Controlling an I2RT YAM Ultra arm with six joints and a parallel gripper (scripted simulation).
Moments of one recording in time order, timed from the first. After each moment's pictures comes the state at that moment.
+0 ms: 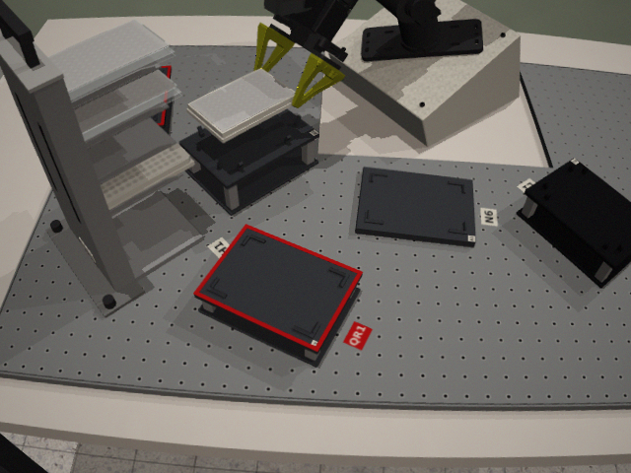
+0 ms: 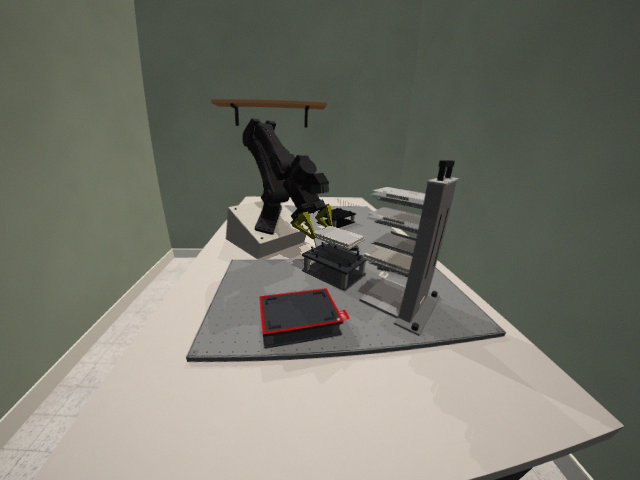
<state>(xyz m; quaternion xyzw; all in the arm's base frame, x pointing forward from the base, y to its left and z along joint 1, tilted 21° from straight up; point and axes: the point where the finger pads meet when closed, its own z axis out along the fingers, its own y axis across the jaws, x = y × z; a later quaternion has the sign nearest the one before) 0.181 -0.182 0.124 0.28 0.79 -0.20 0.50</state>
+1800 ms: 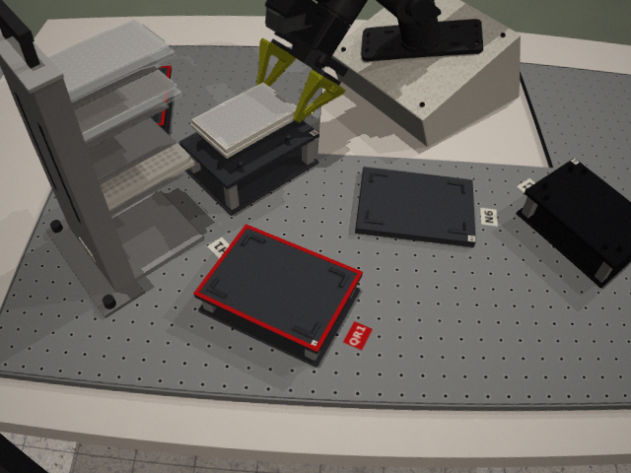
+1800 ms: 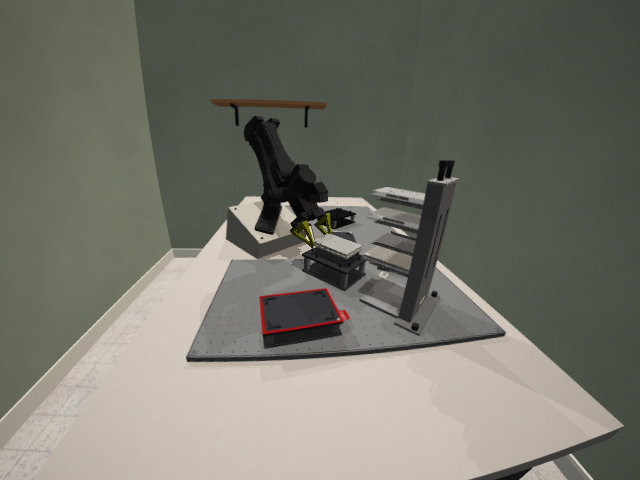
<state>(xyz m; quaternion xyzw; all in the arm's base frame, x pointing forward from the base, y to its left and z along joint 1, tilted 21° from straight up) 0.186 -0.187 0.098 0.29 0.79 -0.19 0.50</state>
